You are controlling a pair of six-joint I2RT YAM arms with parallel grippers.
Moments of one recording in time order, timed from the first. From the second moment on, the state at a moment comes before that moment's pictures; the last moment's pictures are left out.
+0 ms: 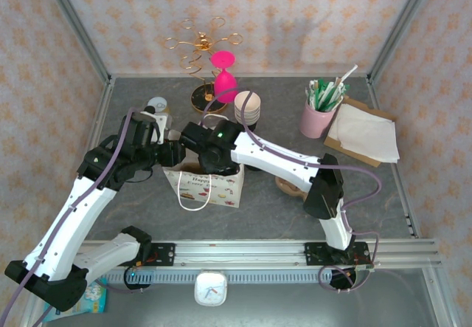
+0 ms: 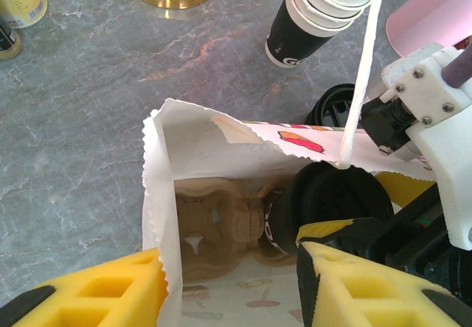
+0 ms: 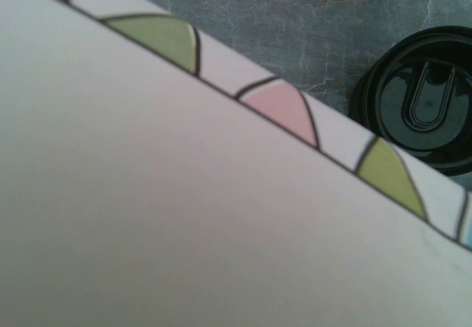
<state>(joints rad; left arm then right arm) -0.38 0.97 1.20 -1.04 0.05 -0.37 1.09 2.01 2.01 -1.35 0.25 0.73</state>
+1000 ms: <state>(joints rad) -0.38 0.96 1.21 -1.05 0.05 -0.38 1.09 2.01 2.03 -1.36 0.24 0.73</state>
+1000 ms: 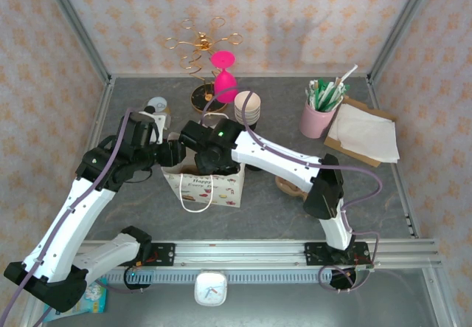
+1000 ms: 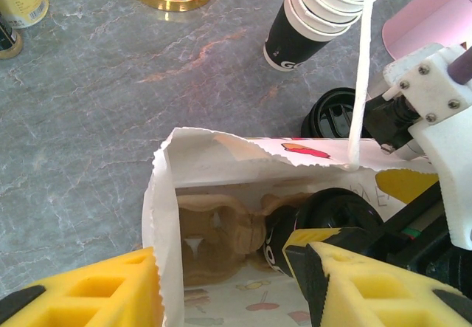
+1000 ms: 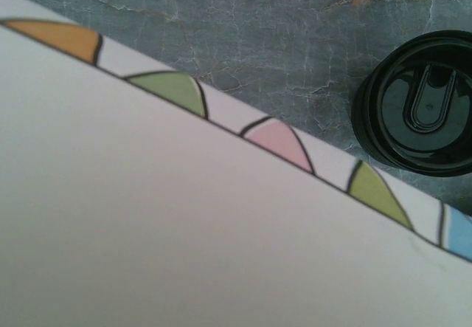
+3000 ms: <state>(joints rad) -0.38 1.00 1.43 -1.10 -0.01 -0.44 1.01 1.73 2.26 -1.36 0.17 0.71</state>
